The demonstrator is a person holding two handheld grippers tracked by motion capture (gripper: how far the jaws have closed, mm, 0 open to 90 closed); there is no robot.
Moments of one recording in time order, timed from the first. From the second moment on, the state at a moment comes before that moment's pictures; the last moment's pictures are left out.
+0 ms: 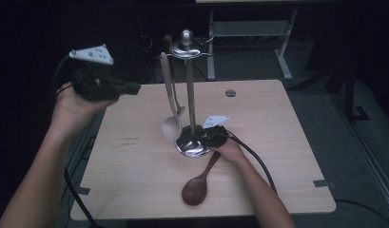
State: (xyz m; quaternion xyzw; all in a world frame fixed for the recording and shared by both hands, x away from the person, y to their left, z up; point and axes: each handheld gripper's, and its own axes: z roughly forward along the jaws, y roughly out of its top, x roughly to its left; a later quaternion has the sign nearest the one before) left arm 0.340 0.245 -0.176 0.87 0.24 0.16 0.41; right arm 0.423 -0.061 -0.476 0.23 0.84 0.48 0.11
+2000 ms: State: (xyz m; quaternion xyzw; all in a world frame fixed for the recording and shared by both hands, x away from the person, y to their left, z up) left arm 0.291 0.262 -0.440 0.87 0.32 0.04 0.37; right arm 0.370 -0.151 -0.463 0.33 0.84 0.42 0.10
